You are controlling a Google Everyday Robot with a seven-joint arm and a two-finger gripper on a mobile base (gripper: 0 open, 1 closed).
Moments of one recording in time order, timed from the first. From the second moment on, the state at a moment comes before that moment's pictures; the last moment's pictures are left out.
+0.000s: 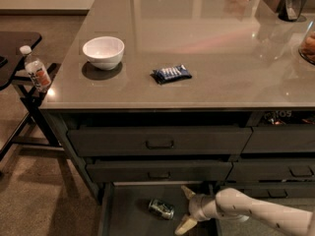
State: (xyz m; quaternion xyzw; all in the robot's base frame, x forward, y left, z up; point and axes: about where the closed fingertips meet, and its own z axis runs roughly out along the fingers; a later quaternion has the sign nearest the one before) arm 0.460 -0.108 0.285 -0.58 0.72 0.21 0.32
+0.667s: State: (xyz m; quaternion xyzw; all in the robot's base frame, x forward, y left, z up) arm 0.438 -0.081 0.221 -0.57 0.73 0.24 0.30
